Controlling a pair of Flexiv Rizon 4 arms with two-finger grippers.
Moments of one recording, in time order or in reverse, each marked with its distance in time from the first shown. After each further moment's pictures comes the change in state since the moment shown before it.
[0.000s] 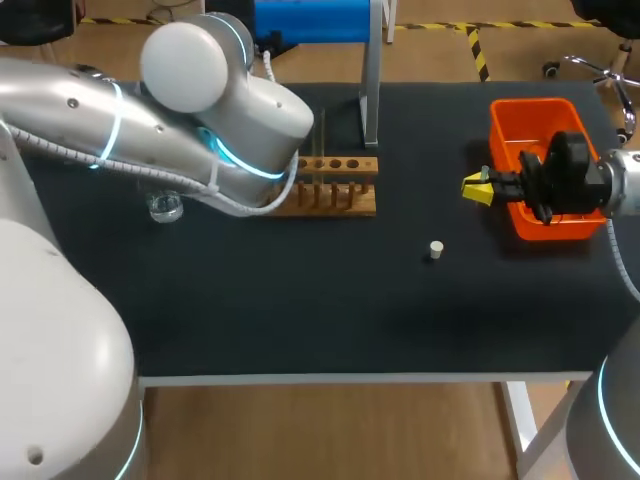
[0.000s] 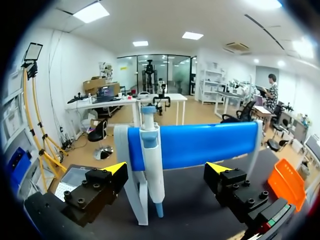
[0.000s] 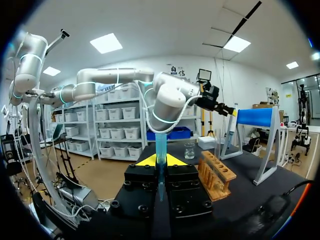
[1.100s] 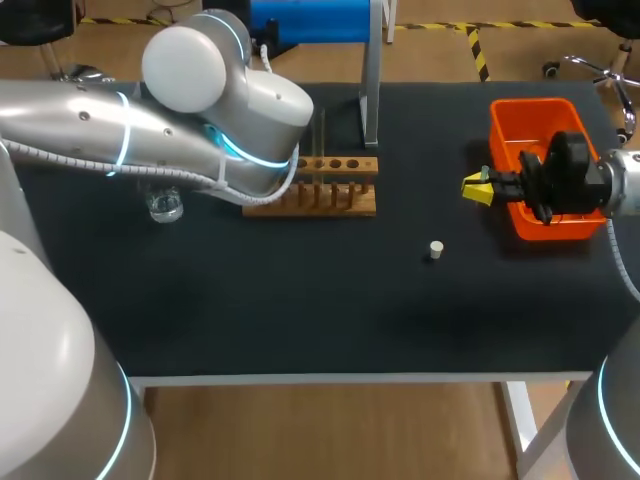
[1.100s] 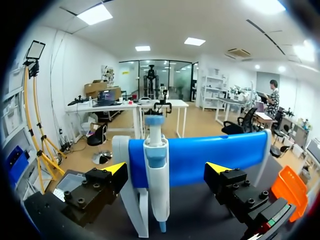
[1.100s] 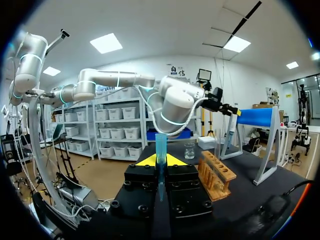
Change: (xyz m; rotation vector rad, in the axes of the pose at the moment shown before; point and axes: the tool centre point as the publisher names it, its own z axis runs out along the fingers) left arm -0.007 -0.013 0.026 0.051 0.006 -0.016; right arm 0.000 0.000 0.000 0.000 0.000 0.000
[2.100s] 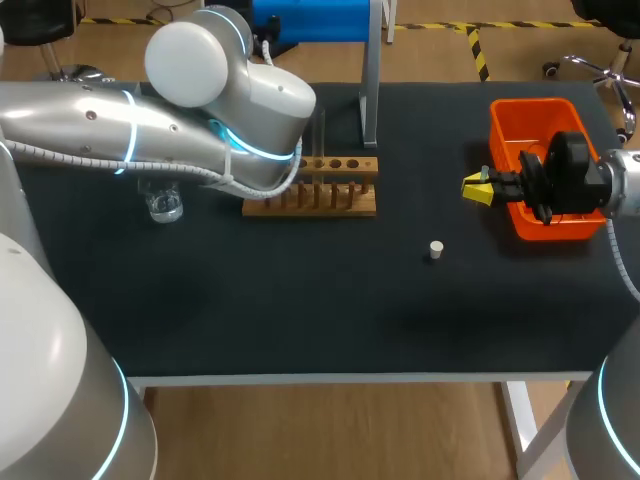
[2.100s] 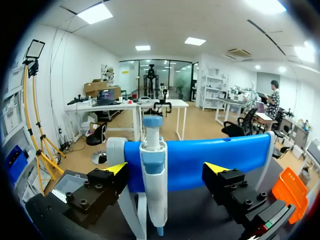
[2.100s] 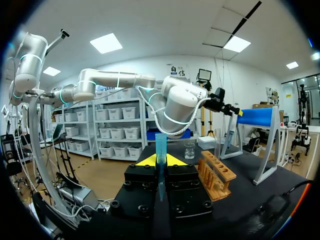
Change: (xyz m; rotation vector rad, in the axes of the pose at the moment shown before) left arm 0.001 -0.002 0.010 -0.004 -0.001 -0.007; right arm 0.000 0.000 0.000 0.000 0.000 0.000
